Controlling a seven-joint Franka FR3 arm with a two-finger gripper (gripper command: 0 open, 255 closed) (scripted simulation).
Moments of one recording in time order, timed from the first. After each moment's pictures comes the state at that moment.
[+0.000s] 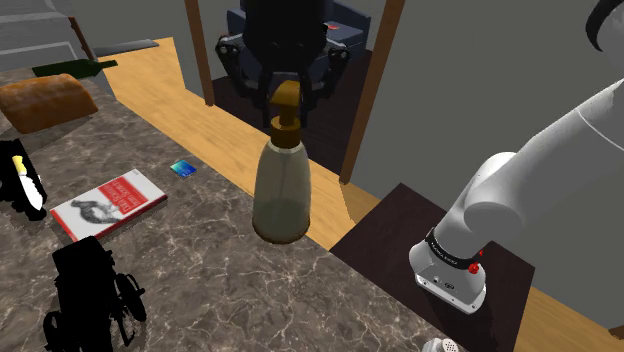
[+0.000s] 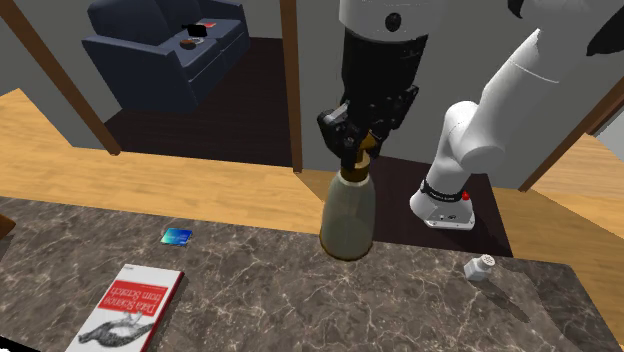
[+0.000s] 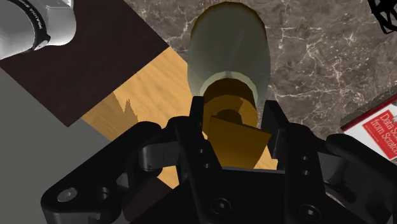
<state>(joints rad) 0.08 -0.26 0.72 -1.64 0.13 1.41 1.50</state>
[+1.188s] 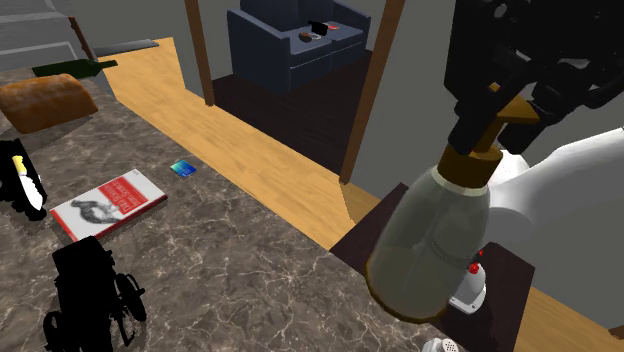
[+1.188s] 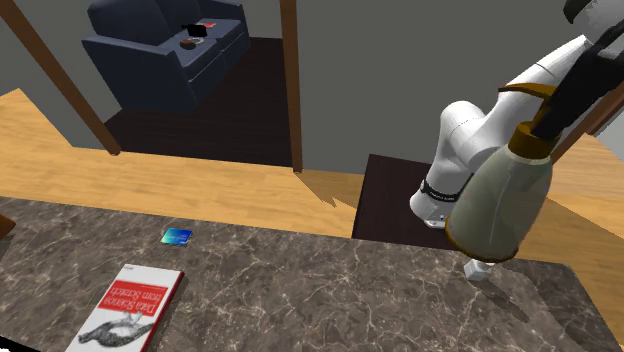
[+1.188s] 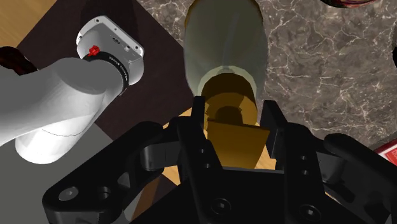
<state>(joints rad) 0.23 -0.62 0.64 -1.63 0.35 1.10 1.62</state>
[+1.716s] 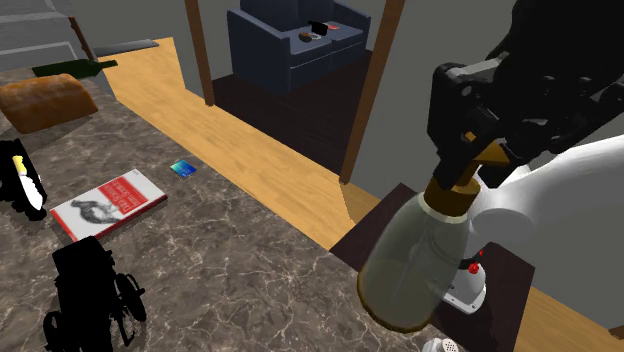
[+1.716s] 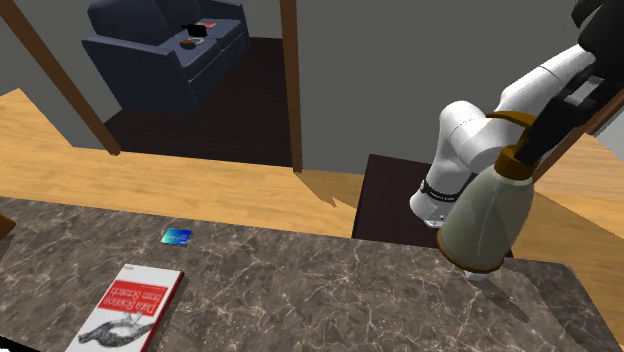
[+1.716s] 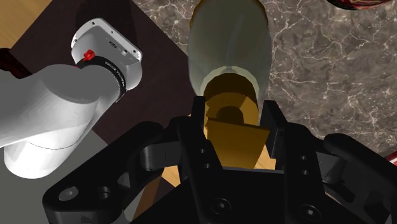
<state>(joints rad) 0.26 -0.71 0.63 -1.79 0.38 1.18 1.59</state>
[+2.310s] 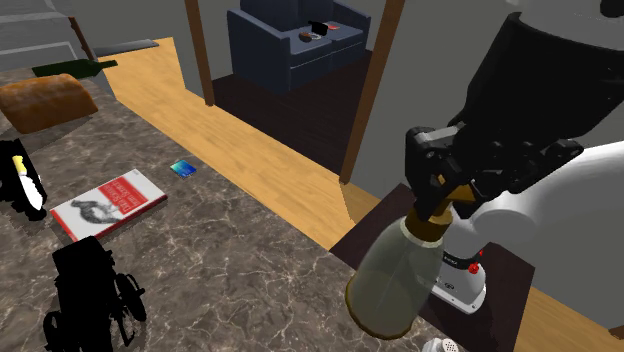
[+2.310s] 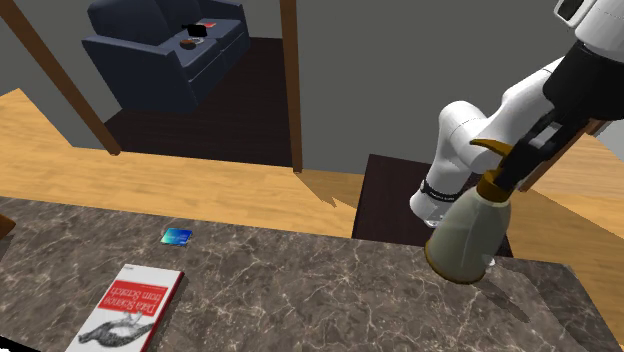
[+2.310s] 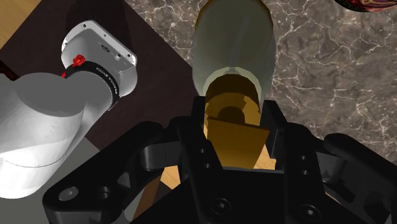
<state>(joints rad) 0.28 -0.78 0.64 -1.97 0.41 1.28 1.57</state>
